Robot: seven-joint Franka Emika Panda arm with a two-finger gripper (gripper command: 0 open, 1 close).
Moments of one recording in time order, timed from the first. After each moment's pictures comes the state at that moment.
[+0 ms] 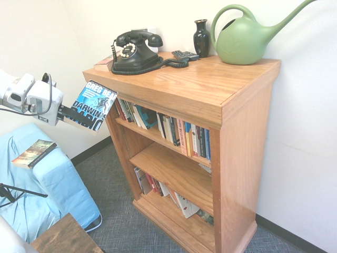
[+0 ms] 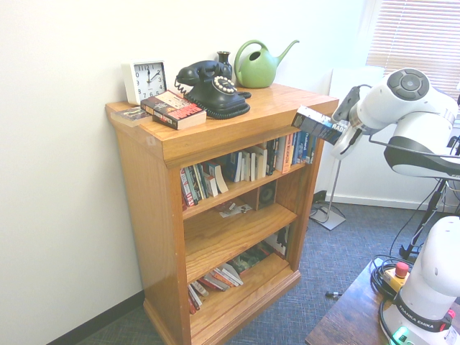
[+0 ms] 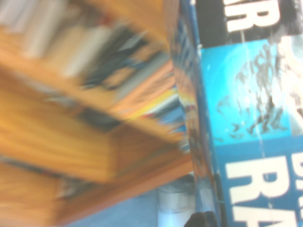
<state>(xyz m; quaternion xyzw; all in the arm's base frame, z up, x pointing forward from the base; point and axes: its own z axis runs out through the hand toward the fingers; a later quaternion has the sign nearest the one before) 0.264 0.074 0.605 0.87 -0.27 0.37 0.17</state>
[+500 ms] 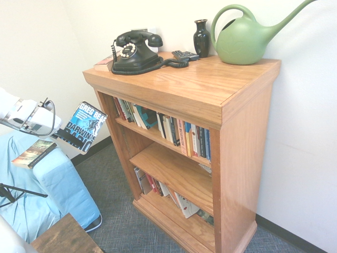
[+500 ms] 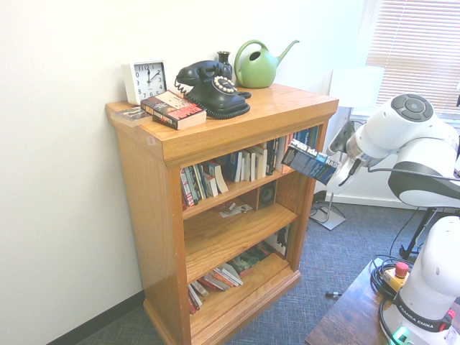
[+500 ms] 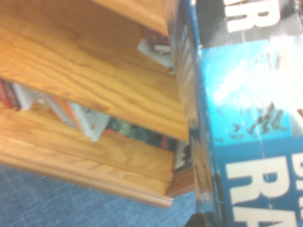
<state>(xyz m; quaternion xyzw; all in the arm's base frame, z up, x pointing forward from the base) 0.246 0.108 0.543 0.91 -0.27 0.30 0.10</state>
